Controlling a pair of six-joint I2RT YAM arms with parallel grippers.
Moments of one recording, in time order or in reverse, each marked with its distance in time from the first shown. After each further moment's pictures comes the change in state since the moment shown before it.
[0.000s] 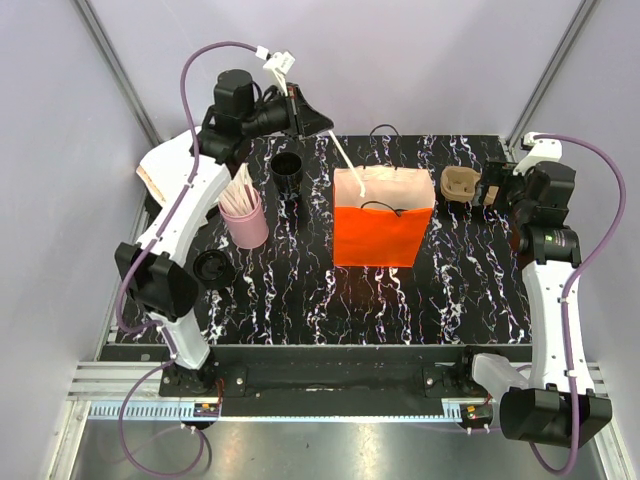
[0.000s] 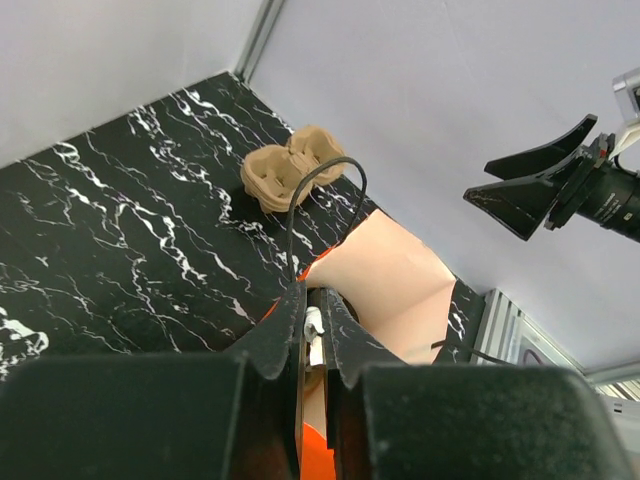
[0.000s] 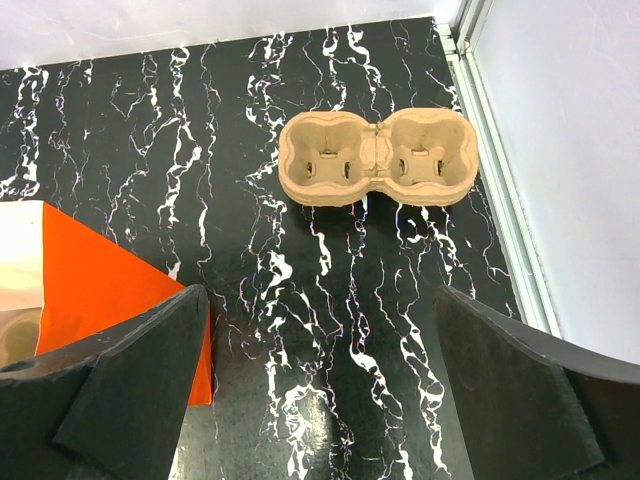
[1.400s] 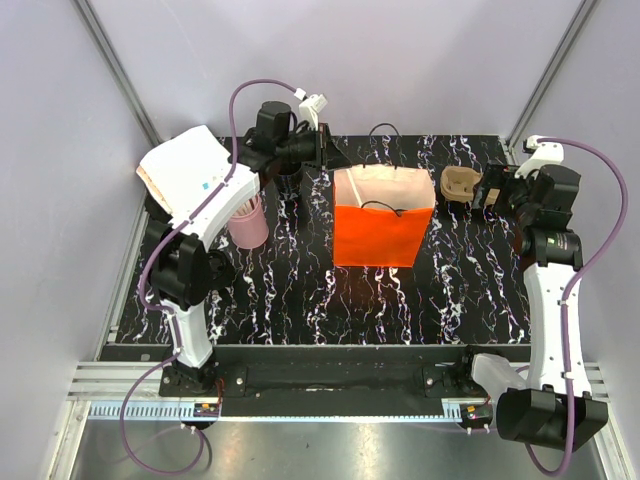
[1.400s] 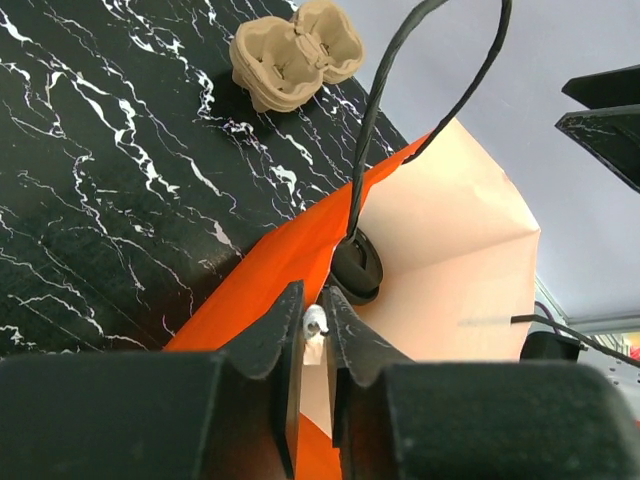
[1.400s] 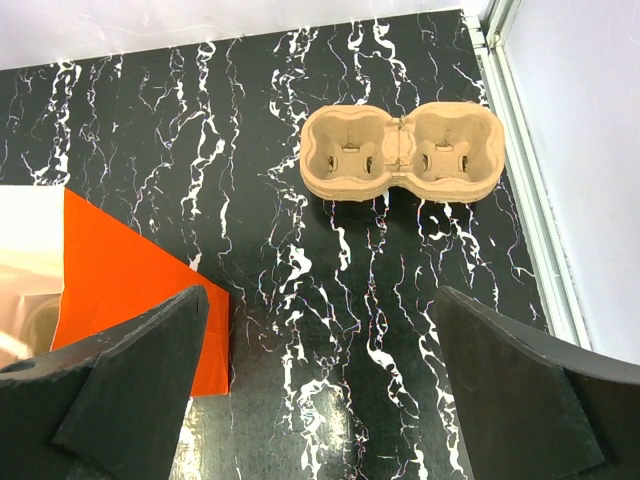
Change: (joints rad) left arm -0.084 0.131 -0.145 0.036 0.000 0.006; right arm -0.040 -0.013 -0.019 0.001 -0.096 0.014
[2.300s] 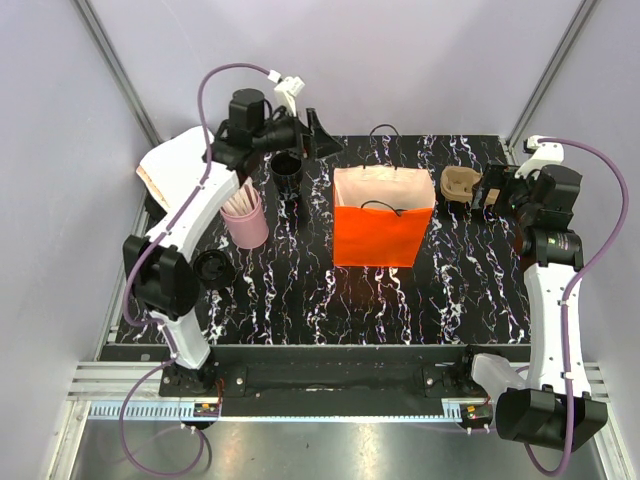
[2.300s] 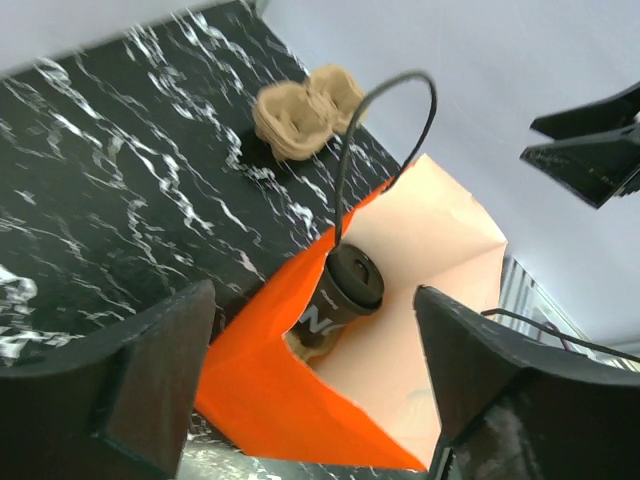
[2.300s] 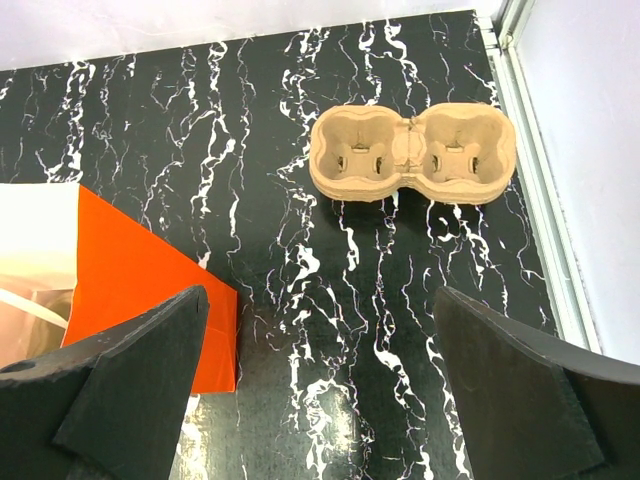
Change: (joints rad) left arm 0.065 -0.105 -0.004 -0.002 0.003 0.029; right arm -0.008 -0.002 0.000 0.000 -0.031 0.004
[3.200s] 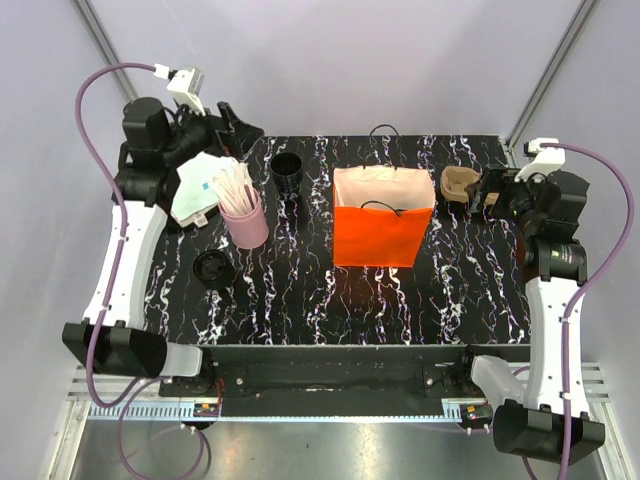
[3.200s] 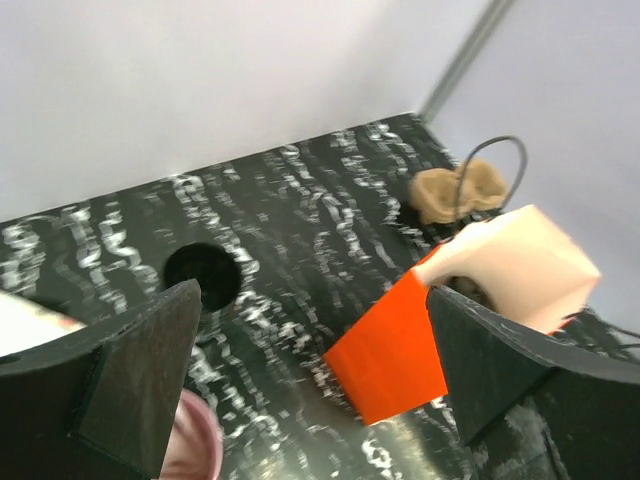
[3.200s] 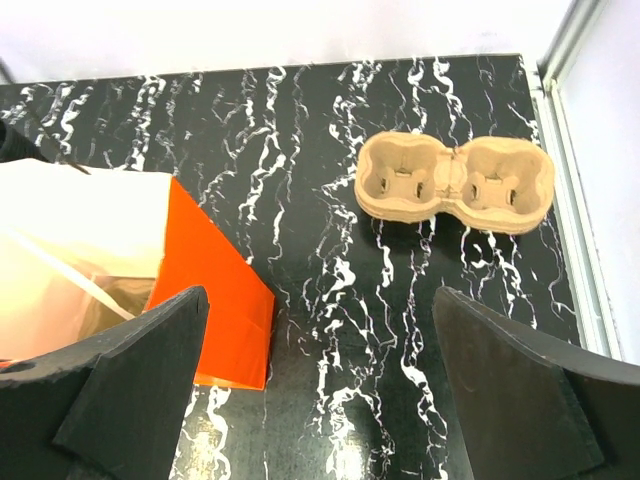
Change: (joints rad) left arm 0.289 -0.402 -0.161 -0.109 -0.133 0.137; right arm 0.000 -0.065 0.000 0.000 -0.105 -0.001
